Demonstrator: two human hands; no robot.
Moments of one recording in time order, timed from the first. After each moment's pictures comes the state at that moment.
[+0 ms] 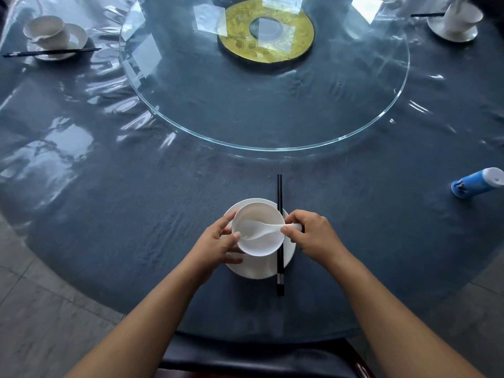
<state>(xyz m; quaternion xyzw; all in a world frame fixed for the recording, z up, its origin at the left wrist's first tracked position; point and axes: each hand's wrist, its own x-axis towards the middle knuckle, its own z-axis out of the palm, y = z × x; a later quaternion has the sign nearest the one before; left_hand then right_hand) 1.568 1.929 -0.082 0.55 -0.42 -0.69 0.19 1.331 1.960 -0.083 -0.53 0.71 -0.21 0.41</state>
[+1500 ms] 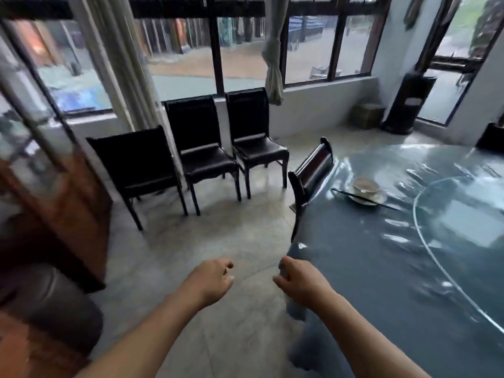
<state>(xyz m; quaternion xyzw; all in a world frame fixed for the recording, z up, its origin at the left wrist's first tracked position) 2.199 1.954 0.062 0.82 -0.53 -0.22 0.10 1.990 1.834 0.045 -0.87 0.42 -0.03 0.24</state>
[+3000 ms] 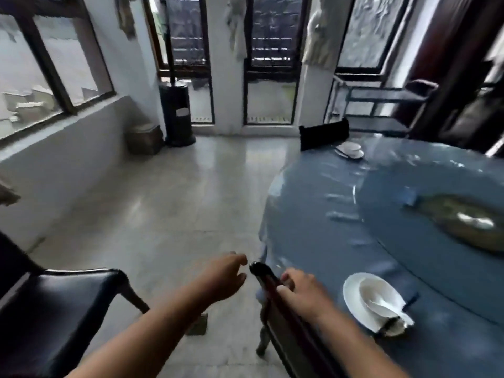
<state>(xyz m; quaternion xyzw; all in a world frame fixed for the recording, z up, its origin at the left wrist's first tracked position) 2.376 0.966 0.087 0.34 -0.92 -0.20 -0.01 2.203 1.112 0.049 -0.48 0.82 -0.22 0.23</state>
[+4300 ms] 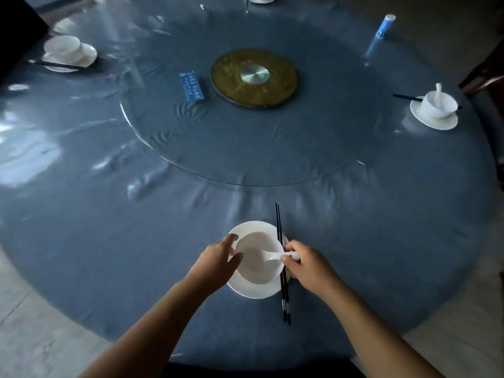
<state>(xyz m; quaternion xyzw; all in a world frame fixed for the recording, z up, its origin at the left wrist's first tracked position) 1.990 1.019 -0.085 -0.04 -0.90 -0.34 -0.26 2.020 1.263 -0.077 0.06 0.91 -0.35 0.19</state>
